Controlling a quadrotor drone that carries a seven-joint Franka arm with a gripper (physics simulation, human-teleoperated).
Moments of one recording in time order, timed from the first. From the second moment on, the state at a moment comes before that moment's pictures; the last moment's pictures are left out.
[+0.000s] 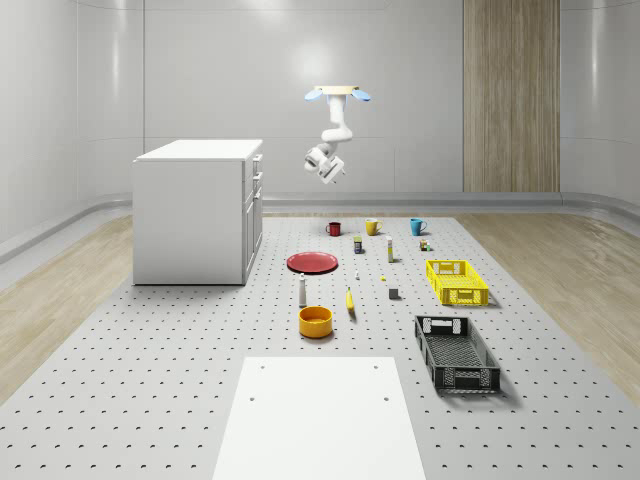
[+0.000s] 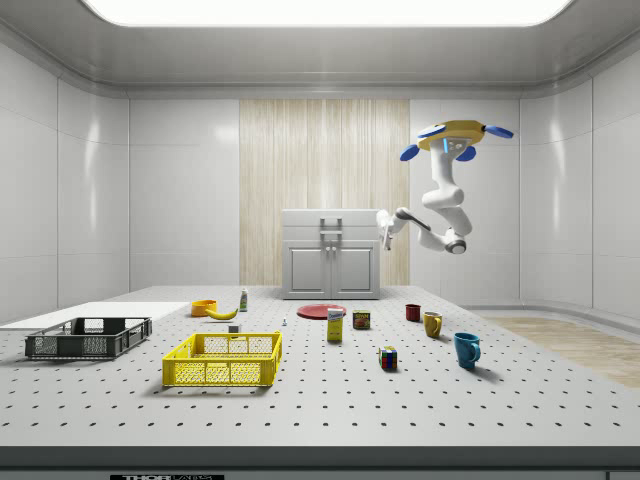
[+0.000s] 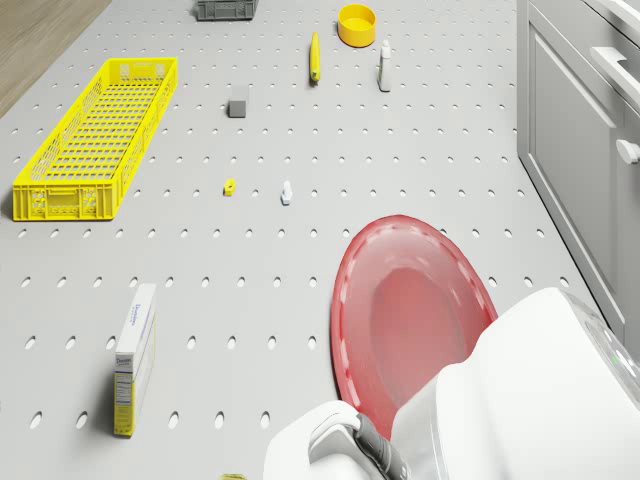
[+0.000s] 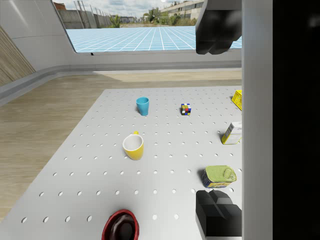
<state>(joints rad) -0.56 -0.89 1.00 -2.76 -1.65 1.34 1.24</state>
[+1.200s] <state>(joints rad) -1.05 -1.10 1.27 -2.89 -1.97 1.19 1.58</state>
